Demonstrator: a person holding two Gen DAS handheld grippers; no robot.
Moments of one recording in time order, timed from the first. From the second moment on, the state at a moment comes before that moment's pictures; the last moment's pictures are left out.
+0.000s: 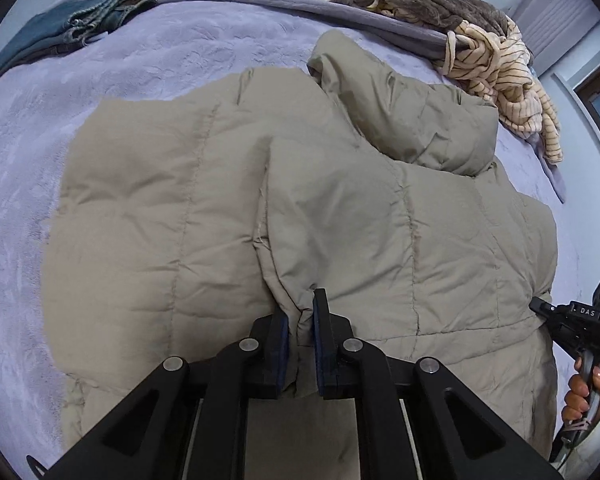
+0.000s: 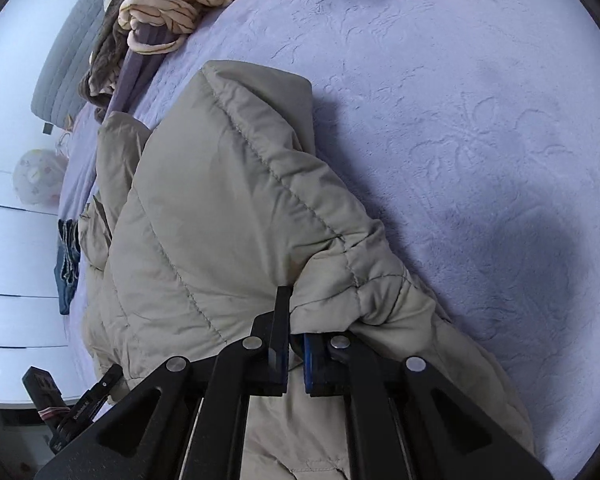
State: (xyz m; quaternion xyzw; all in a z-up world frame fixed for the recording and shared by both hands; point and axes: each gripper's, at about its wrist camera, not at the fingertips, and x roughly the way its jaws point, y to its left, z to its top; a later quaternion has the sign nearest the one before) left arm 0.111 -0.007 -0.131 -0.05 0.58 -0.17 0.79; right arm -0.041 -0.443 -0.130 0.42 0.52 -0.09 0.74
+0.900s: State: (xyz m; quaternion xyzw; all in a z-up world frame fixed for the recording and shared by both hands) left arm 0.141 -0.036 -0.152 0.01 0.58 -0.13 0.80; right arm 0.031 -0.458 -0.123 0.25 0.53 -0.11 0.80
